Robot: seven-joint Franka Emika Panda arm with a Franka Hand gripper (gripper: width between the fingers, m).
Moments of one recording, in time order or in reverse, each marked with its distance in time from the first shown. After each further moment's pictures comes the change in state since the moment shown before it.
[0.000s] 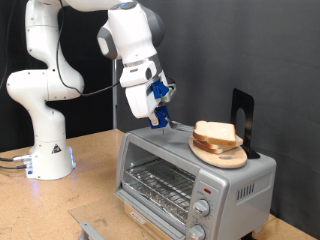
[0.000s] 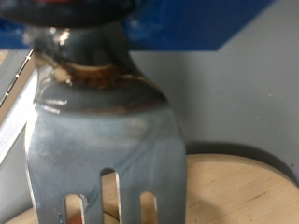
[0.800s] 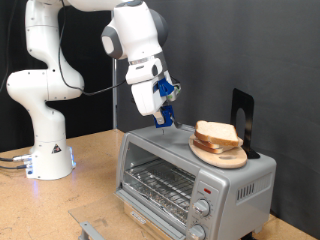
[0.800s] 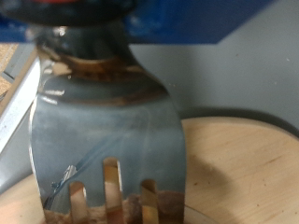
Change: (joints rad) arm 0.000 0.030 0.019 0.035 -0.050 0.038 0.038
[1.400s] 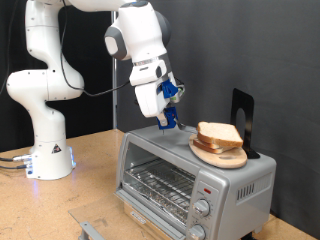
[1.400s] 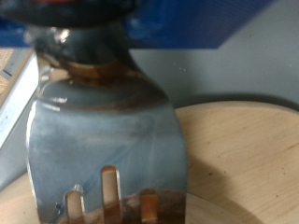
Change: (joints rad) arm 0.000 0.048 0.002 0.034 -0.037 -0.001 0.044
